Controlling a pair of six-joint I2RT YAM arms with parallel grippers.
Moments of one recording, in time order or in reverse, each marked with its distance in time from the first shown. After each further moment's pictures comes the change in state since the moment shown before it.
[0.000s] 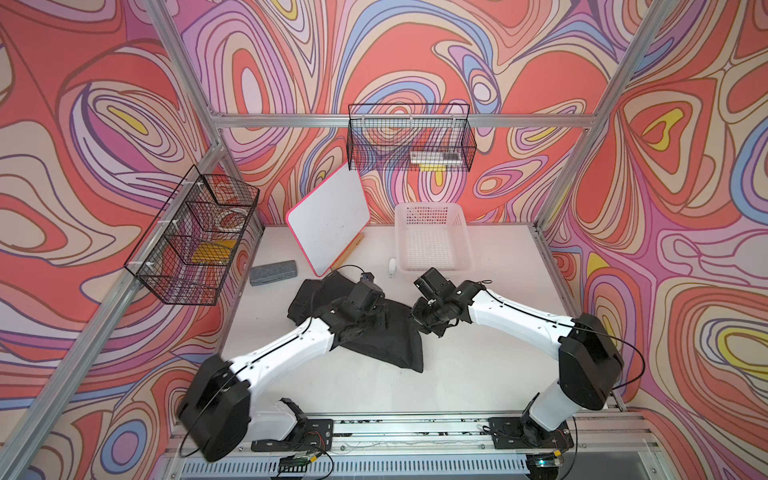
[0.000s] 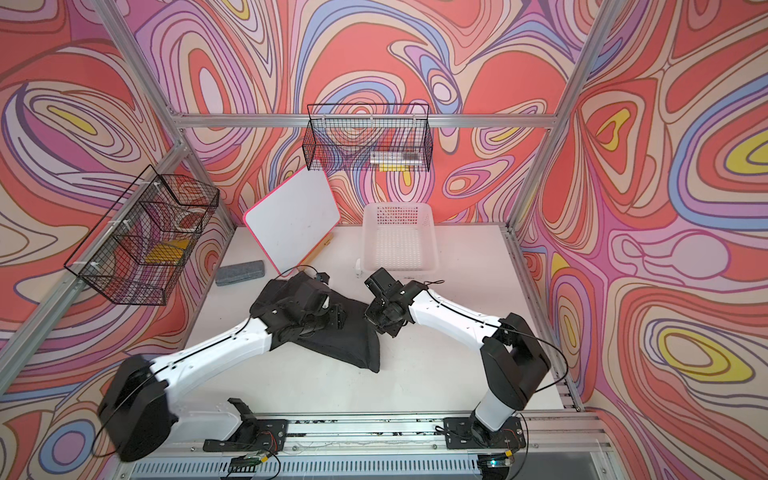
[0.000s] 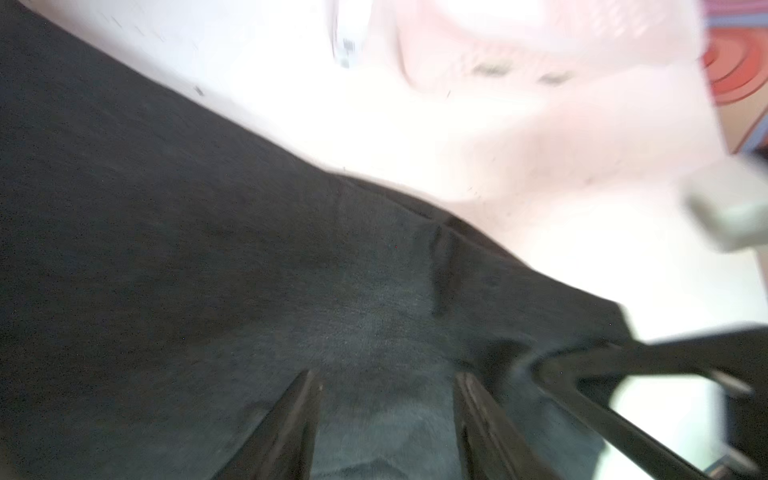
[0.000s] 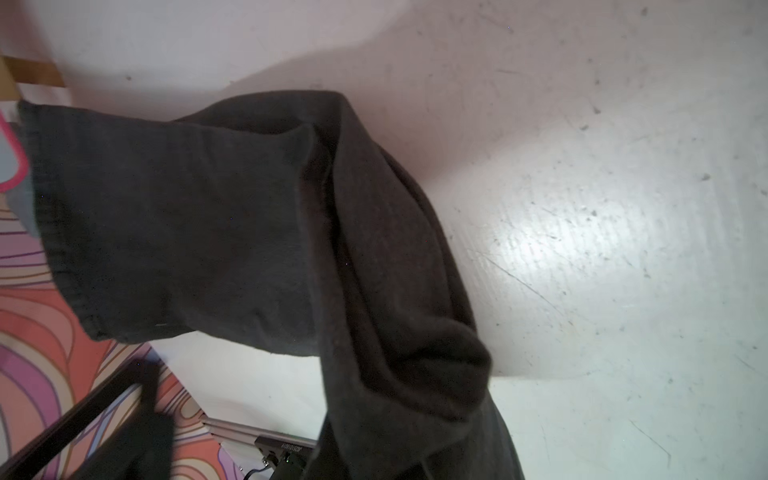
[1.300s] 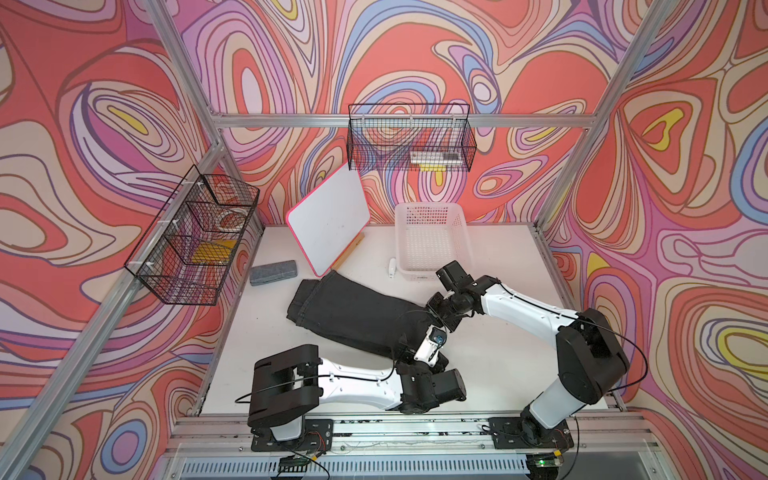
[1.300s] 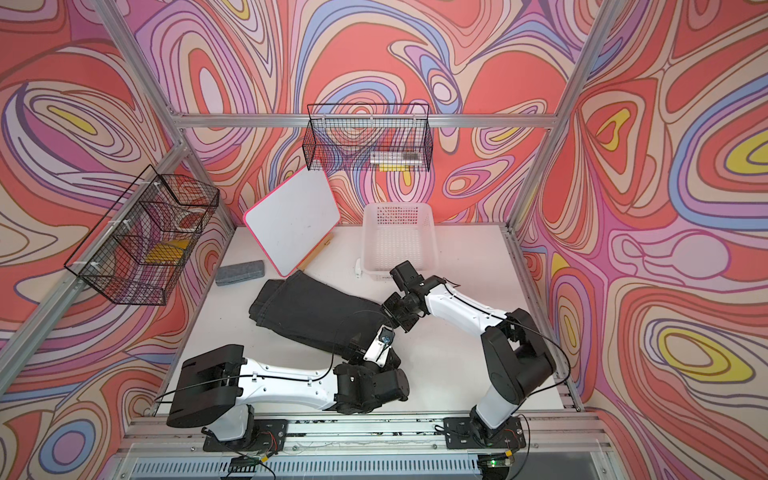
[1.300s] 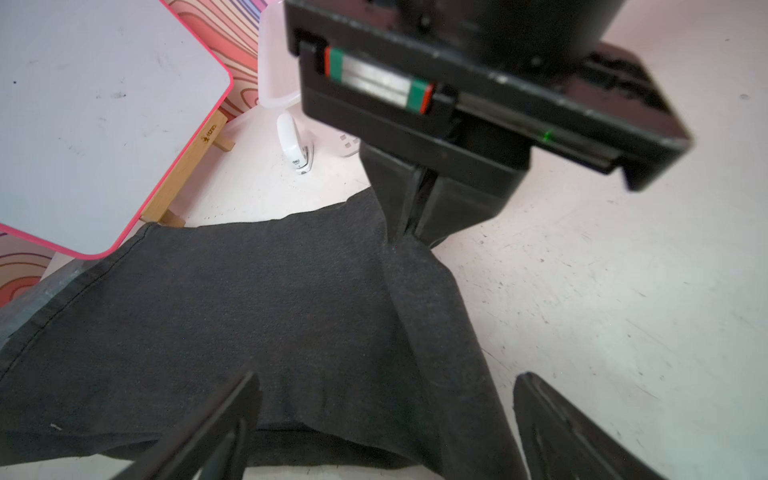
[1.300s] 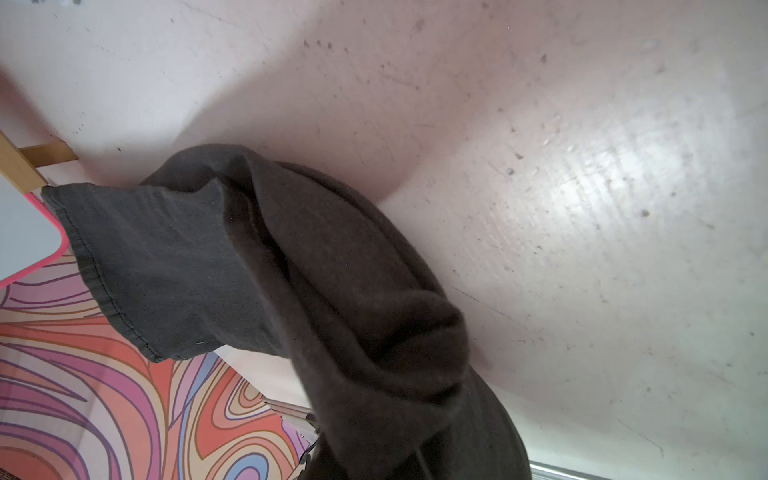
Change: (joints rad) left arm -0.692 0.508 0.146 0.056 -0.888 -0.080; right arm -0.193 -0.035 -0.108 0.081 -0.222 0.008
